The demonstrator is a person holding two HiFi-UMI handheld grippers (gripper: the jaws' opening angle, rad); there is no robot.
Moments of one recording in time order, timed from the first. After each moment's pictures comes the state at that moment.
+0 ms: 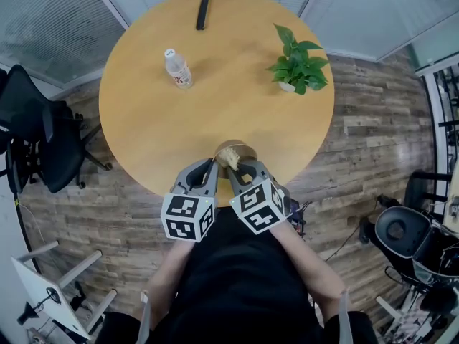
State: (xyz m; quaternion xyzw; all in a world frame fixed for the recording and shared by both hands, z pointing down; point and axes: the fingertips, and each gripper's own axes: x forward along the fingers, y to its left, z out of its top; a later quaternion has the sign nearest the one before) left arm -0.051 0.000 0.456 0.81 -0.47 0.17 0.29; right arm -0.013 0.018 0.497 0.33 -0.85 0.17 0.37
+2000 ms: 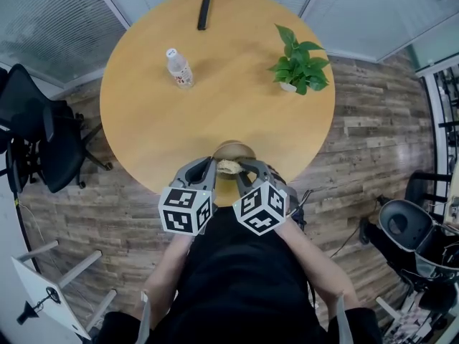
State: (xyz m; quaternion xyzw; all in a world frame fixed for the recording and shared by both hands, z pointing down) left arm -0.060 -0.003 0.467 0.80 -0.47 0.19 0.32; right arm -0.002 0.023 0.505 0.30 -0.84 0.09 0.44
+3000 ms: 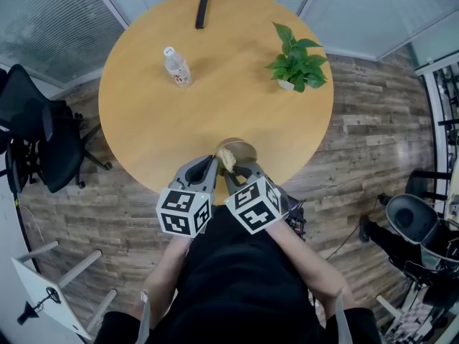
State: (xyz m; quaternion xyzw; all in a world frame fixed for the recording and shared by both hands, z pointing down) left arm -0.050 -0.001 0.457 0.82 -0.46 0.16 0.31; right arm -0.021 0.033 0.498 0.31 -0.84 0.21 0.40
